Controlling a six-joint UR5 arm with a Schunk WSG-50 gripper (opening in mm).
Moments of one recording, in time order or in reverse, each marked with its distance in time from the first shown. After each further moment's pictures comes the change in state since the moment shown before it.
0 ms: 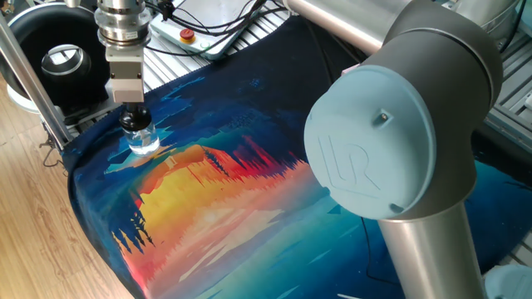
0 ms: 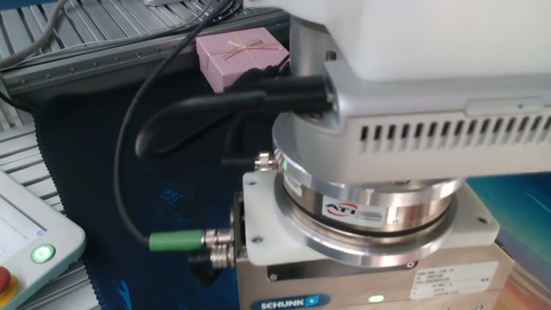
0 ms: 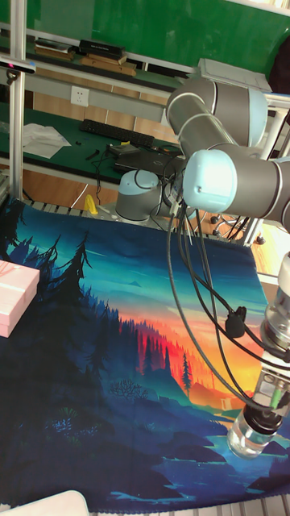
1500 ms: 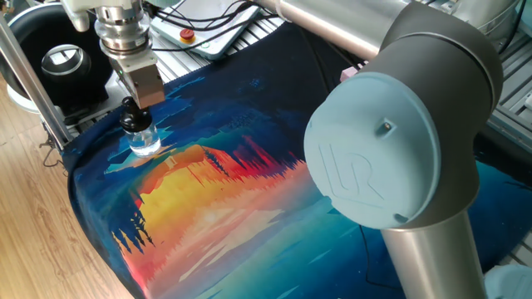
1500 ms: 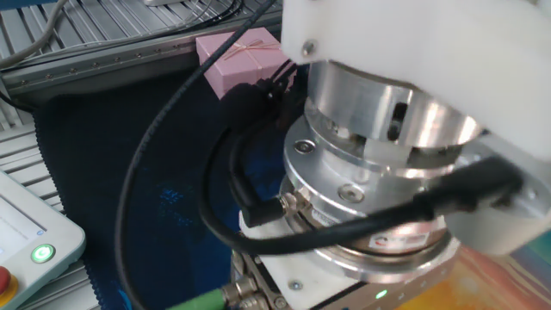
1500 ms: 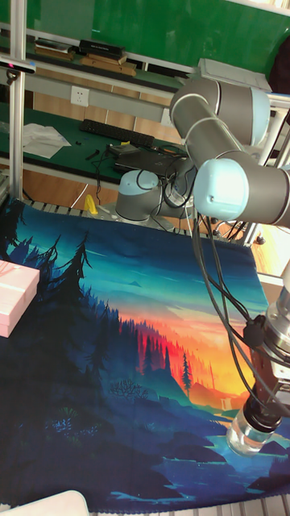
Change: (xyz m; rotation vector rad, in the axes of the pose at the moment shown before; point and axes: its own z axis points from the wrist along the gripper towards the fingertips) arm 0.017 -0.008 0.007 0.056 0.101 -0.384
